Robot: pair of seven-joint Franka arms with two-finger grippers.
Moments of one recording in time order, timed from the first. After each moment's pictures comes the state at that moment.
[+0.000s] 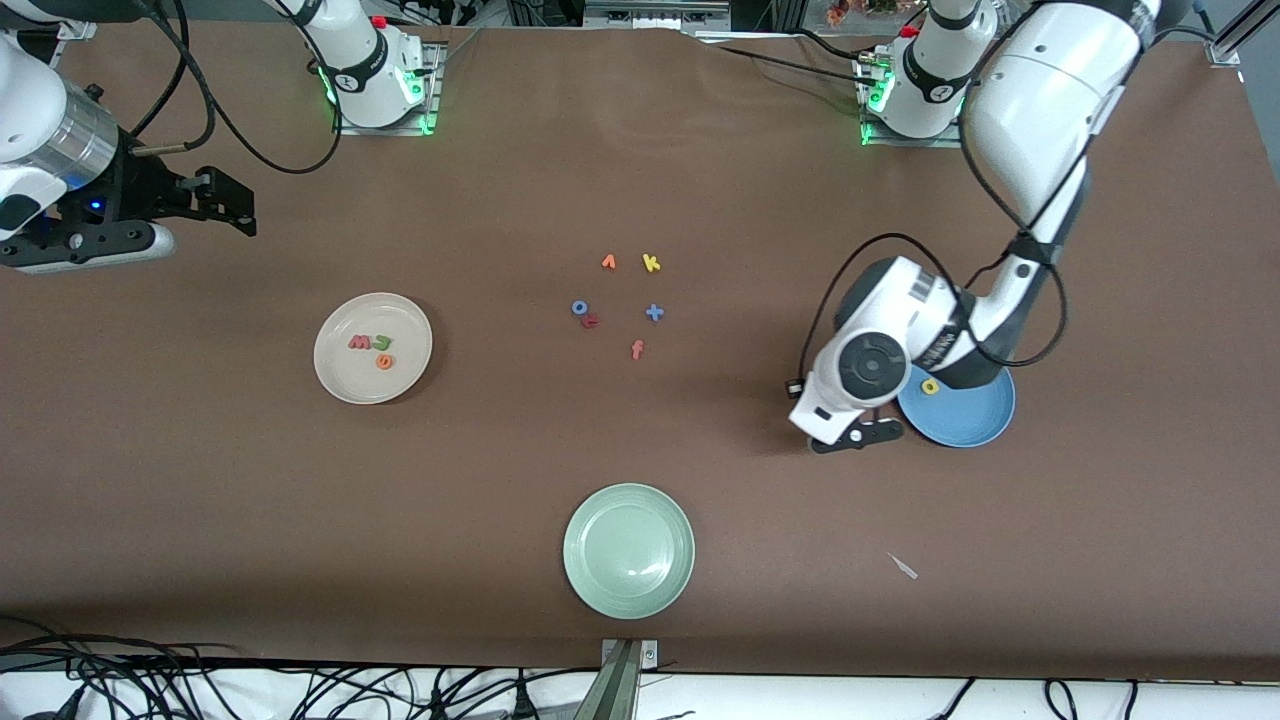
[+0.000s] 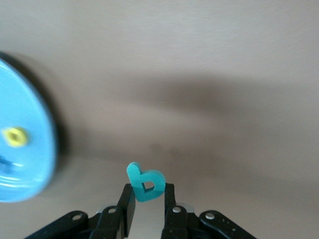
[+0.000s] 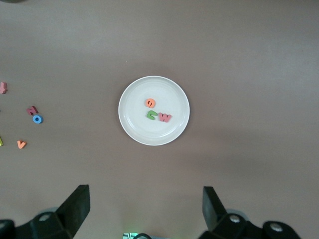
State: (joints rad) left arm -0.02 0.71 -0.41 -1.54 0.30 1.87 -0.64; right arm 0.16 0.02 -0.03 -1.61 -0.01 1.54 -0.03
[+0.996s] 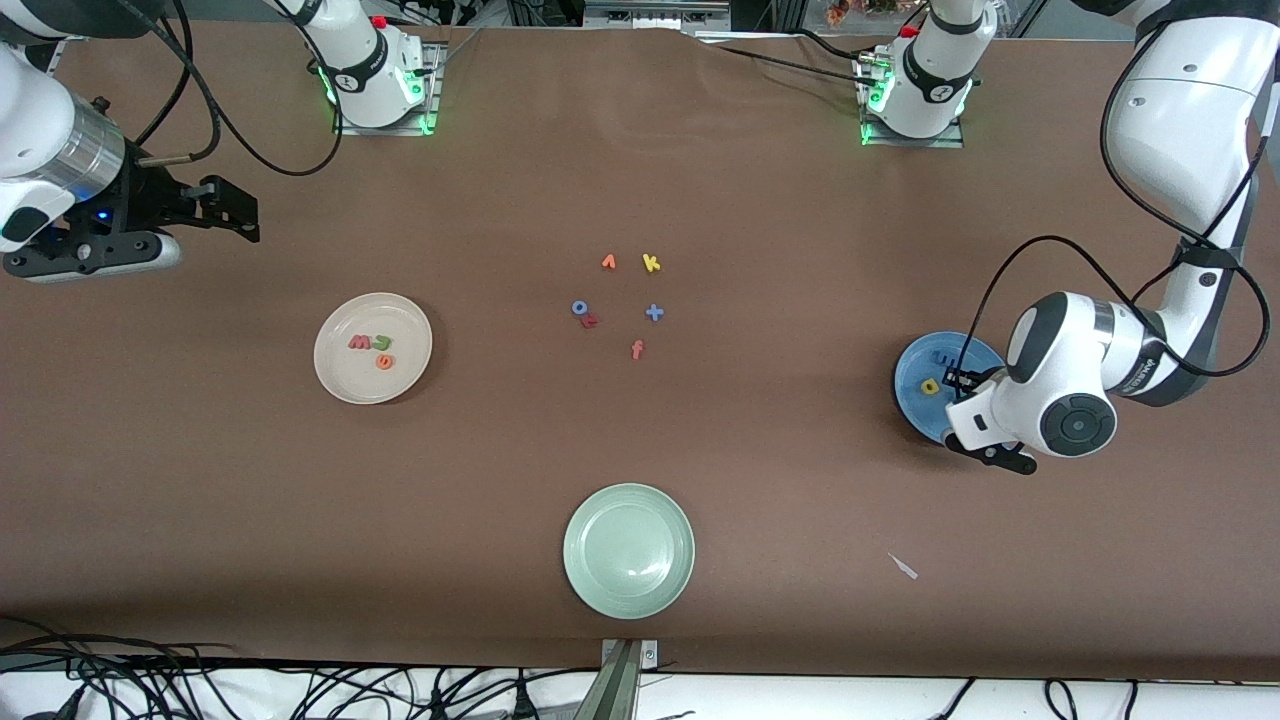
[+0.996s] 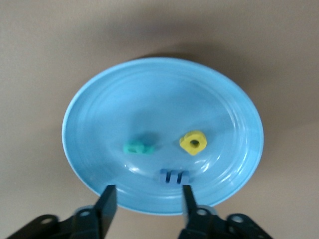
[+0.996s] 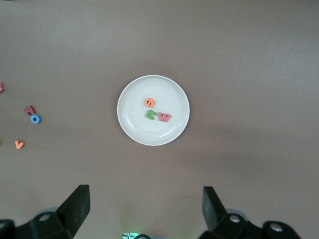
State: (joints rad) left arm 0.26 0.70 -0.39 -1.55 0.38 1.74 0.06; right arm 0.16 0.03 -0.03 -1.61 -0.01 1.54 -0.03
